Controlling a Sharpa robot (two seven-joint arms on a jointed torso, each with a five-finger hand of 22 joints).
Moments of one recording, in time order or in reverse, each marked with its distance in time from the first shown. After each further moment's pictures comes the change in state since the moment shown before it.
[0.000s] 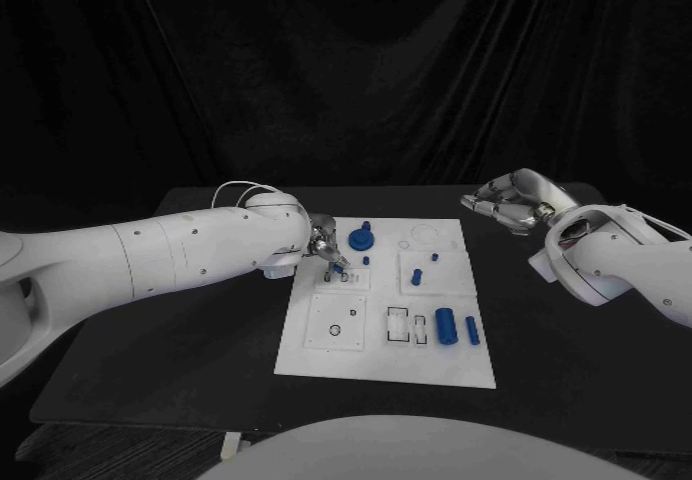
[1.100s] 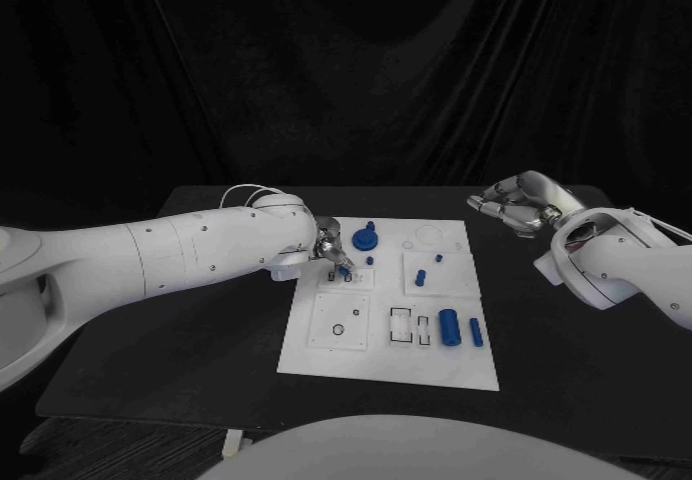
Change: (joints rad) left arm -0.011 0.014 -0.001 -0.019 0.060 -0.004 -0.015; left_hand -0.004 -0.004 0.005 0.000 0.004 -0.004 0.004 0.000 0.001 0.003 0.003 0.000 0.000 0.000 0.000 0.000 0.000 0.000 0.000 0.000 0.000 0.000; right arm -0.002 0.002 0.000 -0.004 0.007 0.003 0.001; right_hand 0.013 0.014 0.000 0.000 0.000 0.000 0.000 0.000 0.000 0.000 0.001 -0.005 0.175 0.002 -0.001 0.000 0.000 0.000 0.000 0.000 0.000 0.001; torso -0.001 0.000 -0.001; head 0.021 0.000
